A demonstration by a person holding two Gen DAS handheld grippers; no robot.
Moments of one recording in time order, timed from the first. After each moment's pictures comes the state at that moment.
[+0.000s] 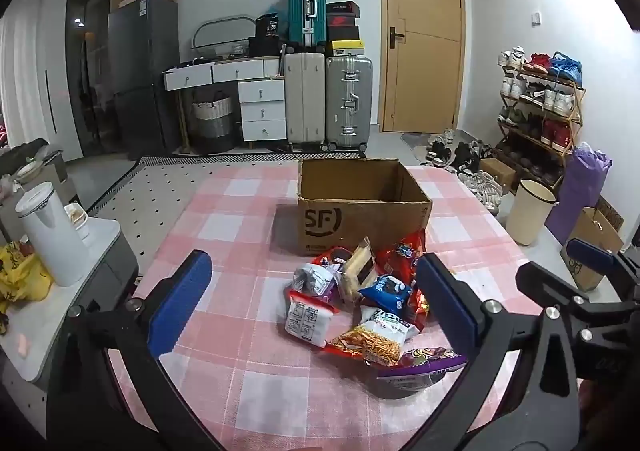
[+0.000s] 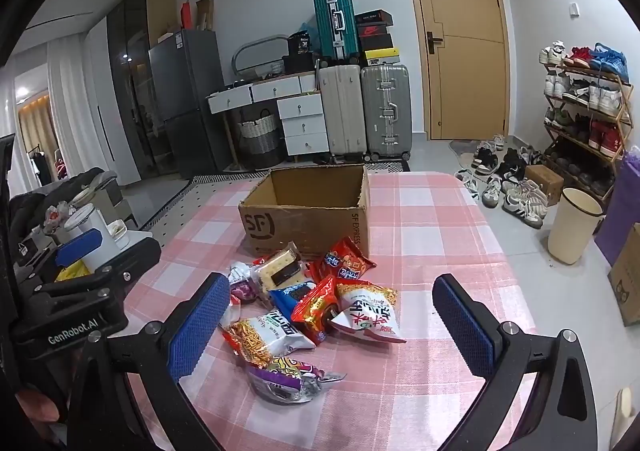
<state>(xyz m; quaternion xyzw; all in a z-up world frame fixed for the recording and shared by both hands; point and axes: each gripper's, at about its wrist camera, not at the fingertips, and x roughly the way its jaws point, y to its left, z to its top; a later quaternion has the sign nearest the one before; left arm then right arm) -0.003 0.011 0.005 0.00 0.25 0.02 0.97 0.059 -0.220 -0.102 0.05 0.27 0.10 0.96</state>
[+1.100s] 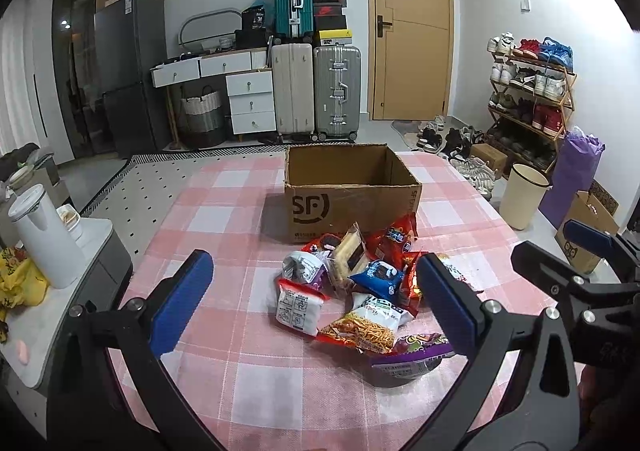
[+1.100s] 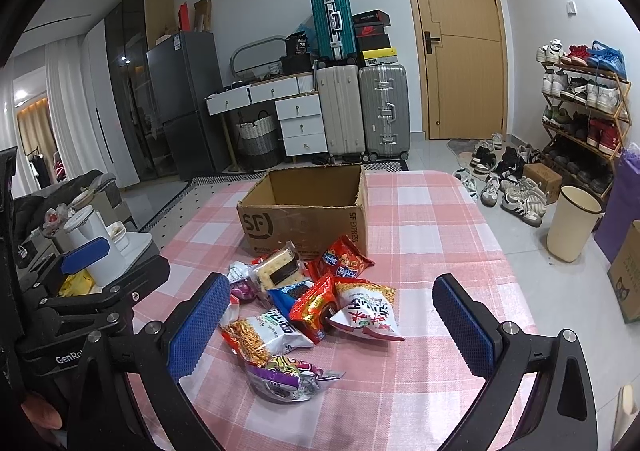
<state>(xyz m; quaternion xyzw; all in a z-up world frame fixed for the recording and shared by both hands) -0.002 0.001 -0.003 0.01 0.27 -0.01 0.96 0.055 -0.224 -0.101 0.05 0.27 0.10 0.96</state>
